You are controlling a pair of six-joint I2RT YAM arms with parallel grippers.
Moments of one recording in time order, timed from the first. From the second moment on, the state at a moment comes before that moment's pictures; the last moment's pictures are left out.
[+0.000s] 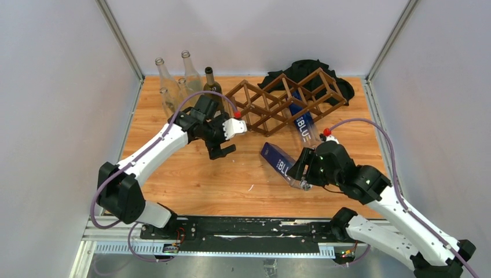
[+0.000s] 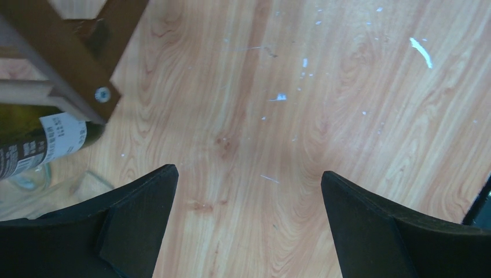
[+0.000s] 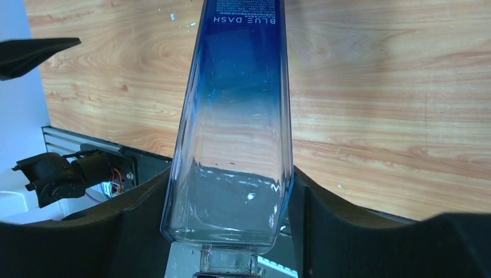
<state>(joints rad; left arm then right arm) -0.49 1.44 1.21 -0.78 0.33 0.78 0.77 0.69 0.82 -0.86 0.08 0.89</state>
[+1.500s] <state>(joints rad) -0.71 0.91 0.88 -0.46 0.55 0.68 0.89 1.53 1.61 -0.94 -0.34 0.75</state>
